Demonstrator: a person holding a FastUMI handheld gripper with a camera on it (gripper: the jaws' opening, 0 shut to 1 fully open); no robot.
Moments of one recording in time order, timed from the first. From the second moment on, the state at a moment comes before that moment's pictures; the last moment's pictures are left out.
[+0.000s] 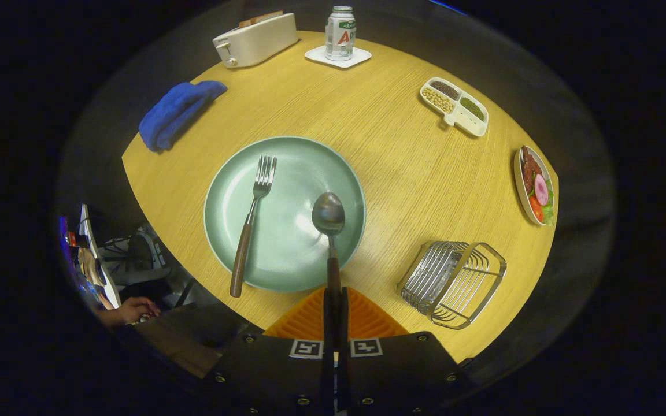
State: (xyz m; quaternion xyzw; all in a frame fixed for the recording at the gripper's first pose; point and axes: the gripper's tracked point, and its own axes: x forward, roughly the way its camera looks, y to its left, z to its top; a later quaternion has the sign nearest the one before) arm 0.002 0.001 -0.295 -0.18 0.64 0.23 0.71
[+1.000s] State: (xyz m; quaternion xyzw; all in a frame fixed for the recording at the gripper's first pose) arm 0.029 -0.069 -0.190 -0.09 0.68 0.24 0.69
